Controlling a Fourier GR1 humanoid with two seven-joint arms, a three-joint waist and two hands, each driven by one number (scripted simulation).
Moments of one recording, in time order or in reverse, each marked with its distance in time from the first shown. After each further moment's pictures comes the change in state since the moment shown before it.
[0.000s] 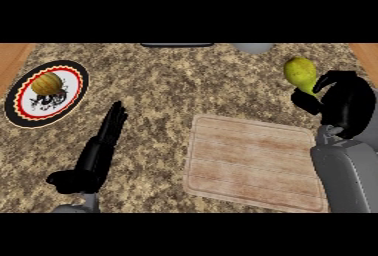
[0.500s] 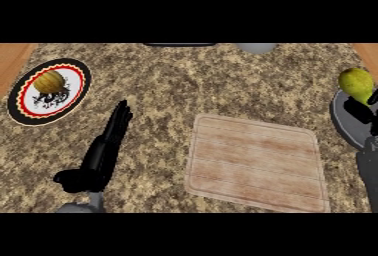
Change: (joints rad) left arm -0.012 -0.023 -0.012 0.007 -0.014 -0.002 0.000; right arm 0.086 -0.155 -0.193 0.213 -0.030 -0.238 -0.237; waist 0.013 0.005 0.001
